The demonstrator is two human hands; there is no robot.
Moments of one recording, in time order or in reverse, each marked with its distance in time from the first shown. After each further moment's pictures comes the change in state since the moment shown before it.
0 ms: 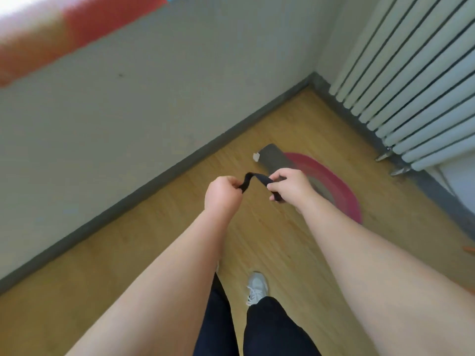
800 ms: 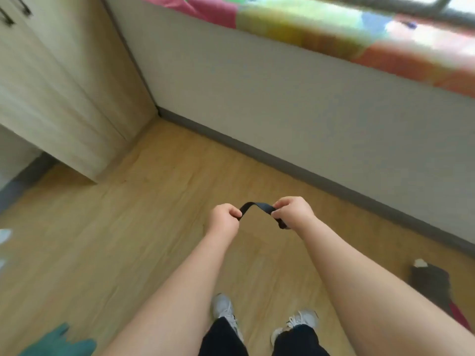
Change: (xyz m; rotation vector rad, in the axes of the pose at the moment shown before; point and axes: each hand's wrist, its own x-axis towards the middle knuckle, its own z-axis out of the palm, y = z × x) left_hand -0.428 -0.412 -0.119 -0.824 0.699 -0.811; right_hand -0.362 -0.028 0.434 -0.833 -0.632 -0.457
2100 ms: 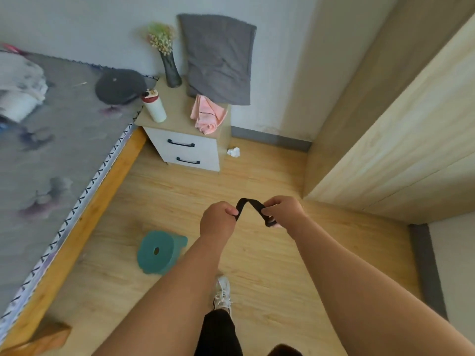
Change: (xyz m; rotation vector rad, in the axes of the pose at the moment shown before) left_hand 0.081 -0.414 -0.551 -0.592 0.891 -0.617; right_hand -0.112 -0.486 0.675 -0.742 -0.794 -0.617
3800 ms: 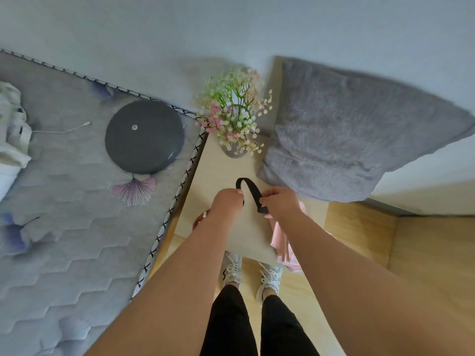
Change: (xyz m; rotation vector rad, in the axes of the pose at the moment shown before) left_hand 0.747 0.063 -0.260 0.021 -0.269 -0.363; right_hand 0.565 -0.506 0.231 0.076 -0.099 0.219
